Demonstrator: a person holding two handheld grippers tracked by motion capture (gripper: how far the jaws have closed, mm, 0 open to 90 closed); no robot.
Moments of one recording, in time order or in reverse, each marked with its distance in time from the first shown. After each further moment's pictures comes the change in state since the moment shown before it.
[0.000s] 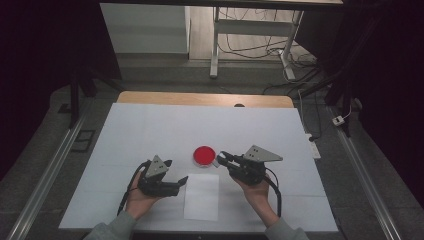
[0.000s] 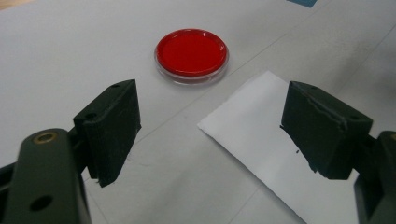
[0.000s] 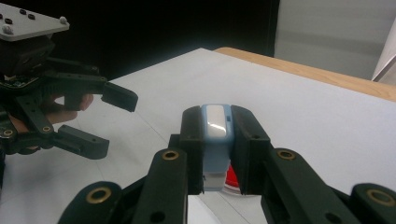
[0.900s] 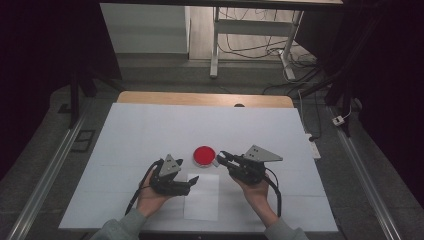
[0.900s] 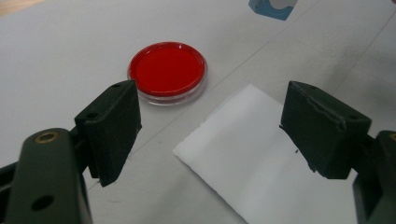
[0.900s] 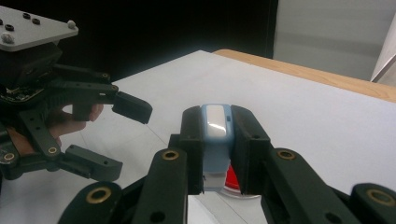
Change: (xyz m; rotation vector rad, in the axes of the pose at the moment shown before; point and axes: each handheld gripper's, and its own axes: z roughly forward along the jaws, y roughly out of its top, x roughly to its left) left arm -0.017 0.015 0.020 0.001 -0.023 0.039; right arm 0.000 0.000 0.001 -0.010 -0.004 0.007
